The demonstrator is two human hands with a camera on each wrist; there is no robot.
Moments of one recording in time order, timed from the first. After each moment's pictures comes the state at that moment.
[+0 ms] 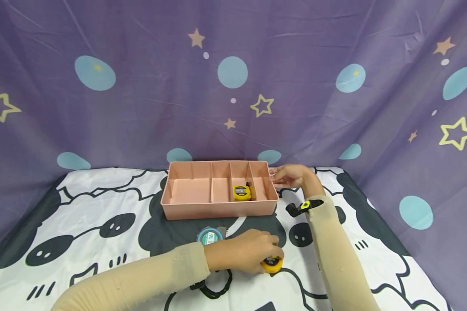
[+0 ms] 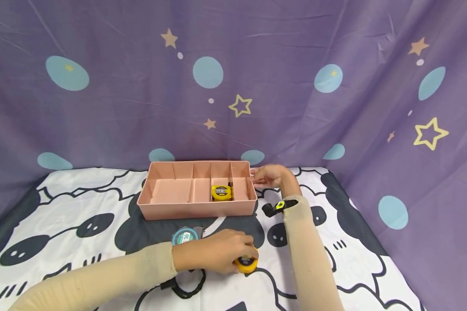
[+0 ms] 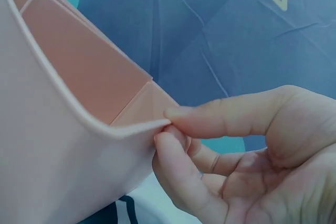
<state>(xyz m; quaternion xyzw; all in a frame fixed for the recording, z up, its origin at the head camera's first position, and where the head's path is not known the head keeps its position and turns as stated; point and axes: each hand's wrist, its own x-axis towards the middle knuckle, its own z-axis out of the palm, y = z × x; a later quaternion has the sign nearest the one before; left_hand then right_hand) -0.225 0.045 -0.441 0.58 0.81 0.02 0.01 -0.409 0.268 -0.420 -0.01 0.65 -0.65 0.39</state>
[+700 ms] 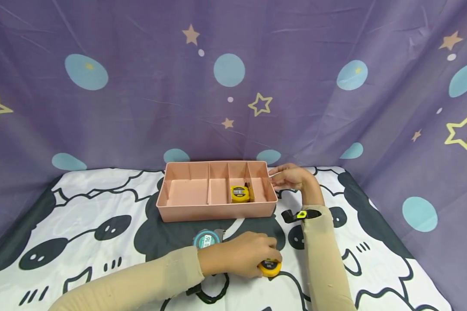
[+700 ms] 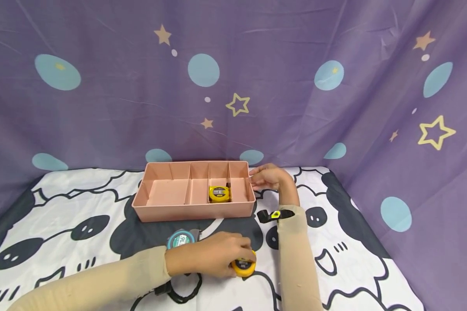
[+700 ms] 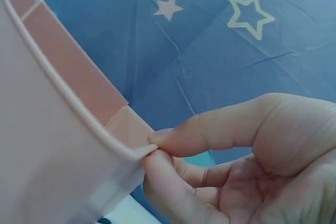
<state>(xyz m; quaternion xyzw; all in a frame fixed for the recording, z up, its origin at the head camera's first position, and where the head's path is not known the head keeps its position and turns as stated) -0.231 0.044 -0.449 0.58 0.81 0.06 0.02 -0.392 0.263 -0.418 -0.02 0.74 -0.61 0.29</state>
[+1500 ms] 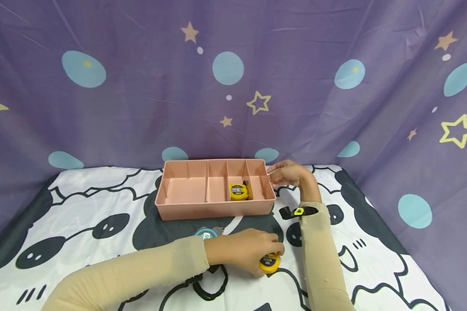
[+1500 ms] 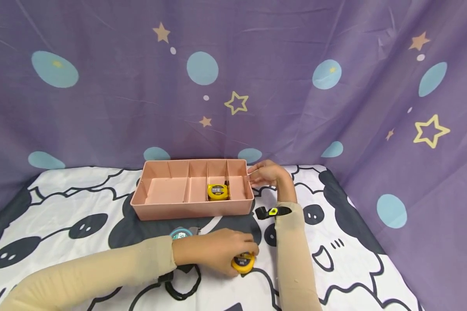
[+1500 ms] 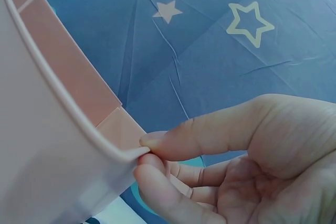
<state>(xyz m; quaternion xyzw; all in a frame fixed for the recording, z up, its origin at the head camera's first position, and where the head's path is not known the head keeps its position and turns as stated) -0.240 0.053 -0.446 0.58 0.81 0.05 0.08 -0.396 0.260 -0.412 -0.02 0.78 -0.56 0.28</state>
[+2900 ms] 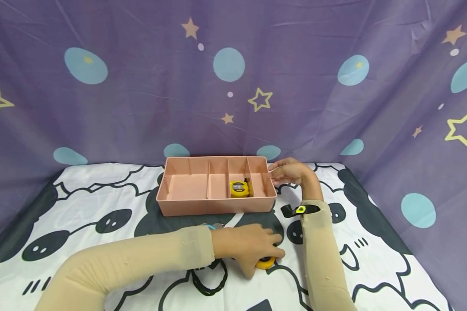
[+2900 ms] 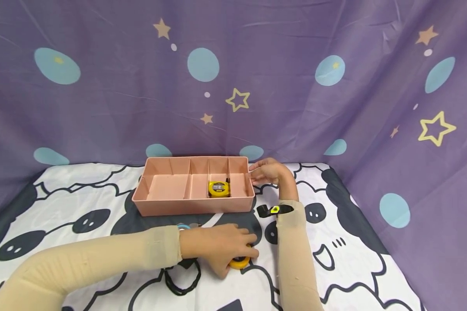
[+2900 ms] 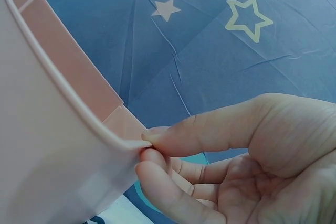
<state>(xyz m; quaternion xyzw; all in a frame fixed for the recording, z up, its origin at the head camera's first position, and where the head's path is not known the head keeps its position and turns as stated) -0.245 0.060 -0.438 0.62 0.77 -0.10 0.12 -0.396 0.264 -0.414 -0.03 0.76 -0.59 0.28</state>
